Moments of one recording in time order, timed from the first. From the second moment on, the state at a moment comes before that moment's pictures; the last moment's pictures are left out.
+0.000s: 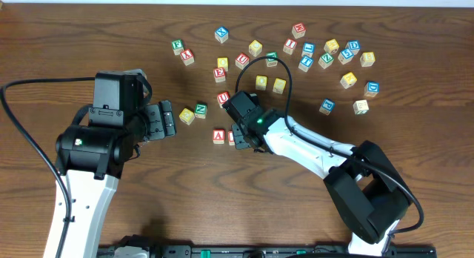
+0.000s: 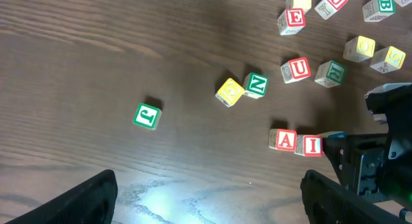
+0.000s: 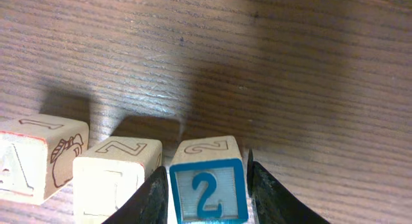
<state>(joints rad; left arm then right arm) -0.13 1.16 1.23 -1.06 -0.03 -0.27 0.74 1.92 1.22 -0.55 0.13 0.52</state>
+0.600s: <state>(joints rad) -0.13 1.16 1.23 -1.06 -0.03 -0.27 0.74 1.92 1.28 -0.62 0.13 0.52</state>
